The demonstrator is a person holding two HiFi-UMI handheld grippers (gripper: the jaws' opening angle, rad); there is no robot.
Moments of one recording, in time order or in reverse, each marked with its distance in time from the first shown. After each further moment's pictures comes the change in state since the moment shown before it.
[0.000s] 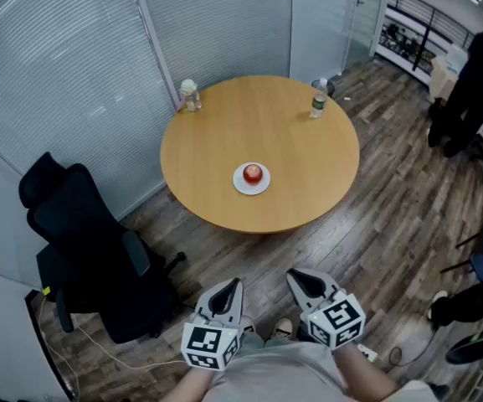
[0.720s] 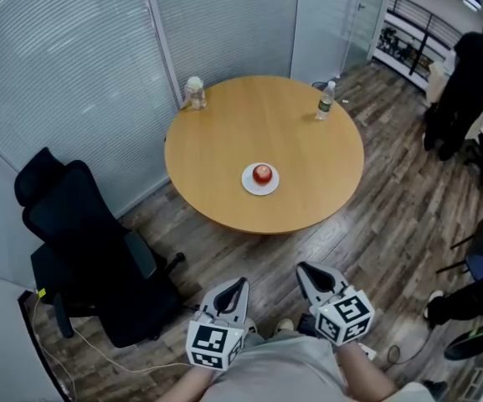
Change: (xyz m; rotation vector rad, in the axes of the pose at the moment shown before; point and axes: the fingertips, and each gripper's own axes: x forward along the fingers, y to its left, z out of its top) left arm -0.009 0.037 -0.001 0.025 0.000 -0.074; right arm 0.029 0.008 0.011 0.049 -0.032 -0.098
